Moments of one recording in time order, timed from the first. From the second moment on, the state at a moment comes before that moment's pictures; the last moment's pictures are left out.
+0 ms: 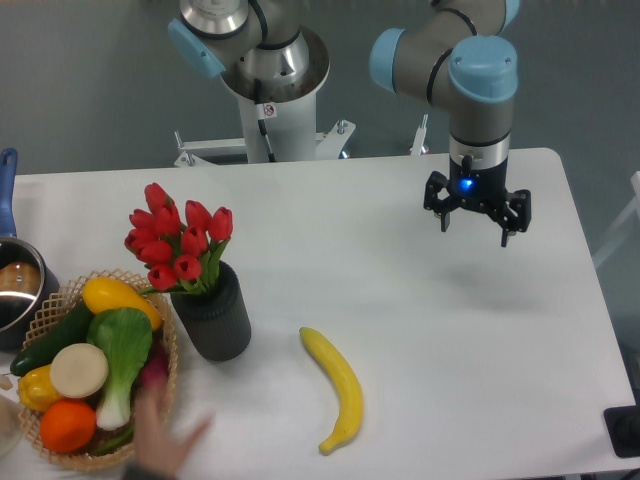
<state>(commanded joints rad) 2.80 -1.78 -1.90 -0.76 1.52 1.27</state>
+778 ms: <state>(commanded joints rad) 2.78 -1.75 -1.95 -0.75 1.47 1.26</state>
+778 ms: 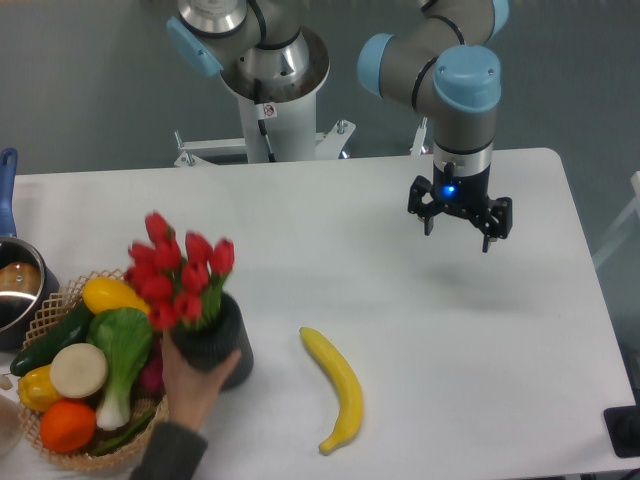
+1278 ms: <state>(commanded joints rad) 2.70 -1.78 -1.94 -0.75 1.09 1.11</state>
